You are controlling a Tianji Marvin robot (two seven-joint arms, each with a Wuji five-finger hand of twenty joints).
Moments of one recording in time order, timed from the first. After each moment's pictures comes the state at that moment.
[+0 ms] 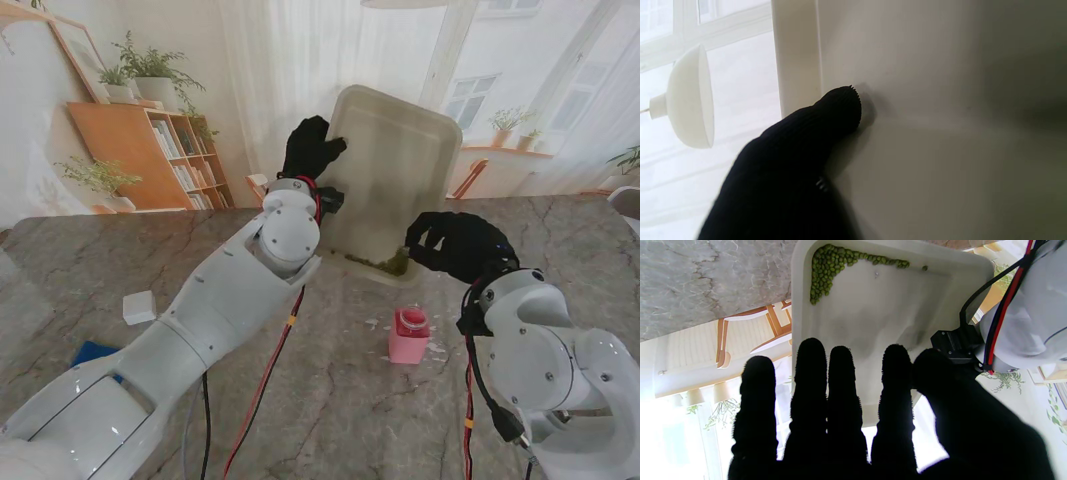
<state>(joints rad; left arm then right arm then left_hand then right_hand) 0.79 -1.54 -0.77 -1.00 -0.11 -0.03 0.59 -1.71 -1.07 1.44 -2.24 -0.87 0.38 0.31 1.06 -0.57 0.67 0.03 0.68 0.47 1.48 1.56 1.08 0.37 0.37 0.99 1.13 0.34 0.67 0.85 0.94 0.41 1.27 0.48 0.59 -0.44 0.71 -0.13 0.65 -0.18 0.82 0.52 0.91 0.10 0.39 0.61 0.84 0.09 0.73 0.55 0.40 0.31 1.09 0.34</state>
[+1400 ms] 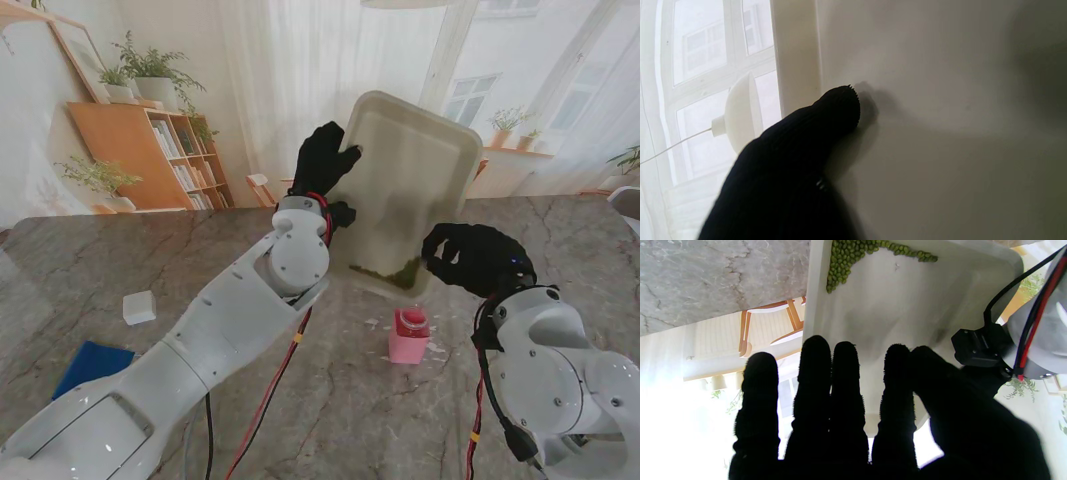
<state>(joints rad) 0.87 -1.53 -0.75 -1.08 0.00 -0.09 0.63 -1.81 -1.07 1.49 -2.28 -0.94 0.36 0.27 1.06 -0.56 0.65 0.03 0.67 0.47 1.48 1.56 1.07 0.37 0.37 0.99 1.14 0.33 0.66 0.85 0.94 0.40 1.27 0.48 0.63 -0.47 0.76 -0.15 0.65 -0.20 0.86 0.52 0.95 0.07 0.49 0.64 0.87 0.04 0.84 0.57 0.45 0.29 1.14 0.34</state>
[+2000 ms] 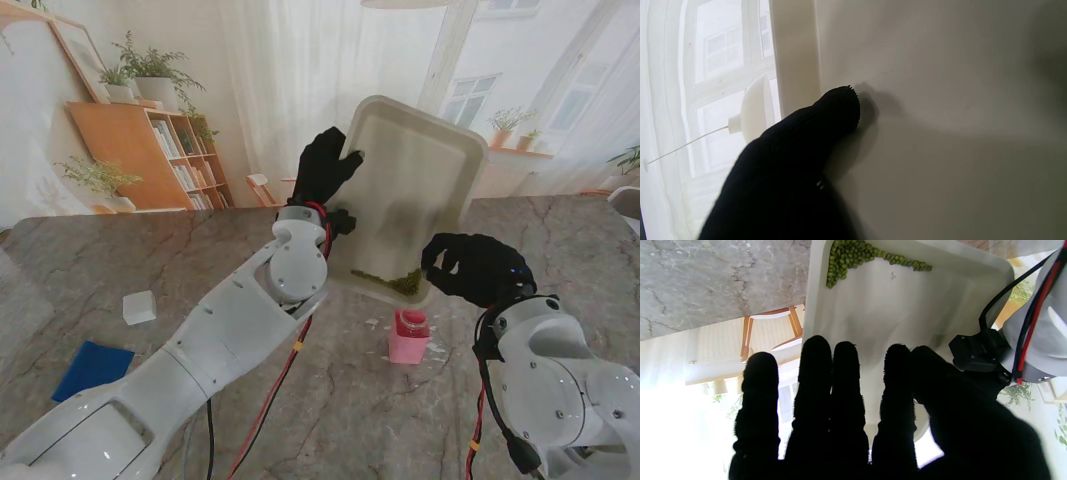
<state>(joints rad) 0.89 -1.52 -0.74 -1.08 0.02 -0.18 0.64 -1.86 -1.07 1.50 -2.29 -0.96 0.35 0.27 1.06 -0.55 0.64 0.03 0.67 0.46 1.48 1.56 1.07 0.36 0.37 1.00 1.14 0.32 0.66 0.85 0.94 0.40 1.27 0.48 0.63 -0.47 0.76 -0.15 0.65 -0.20 0.86 0.51 0.95 0.07 0.49 0.64 0.87 0.04 0.85 0.57 0.45 0.29 1.14 0.34</state>
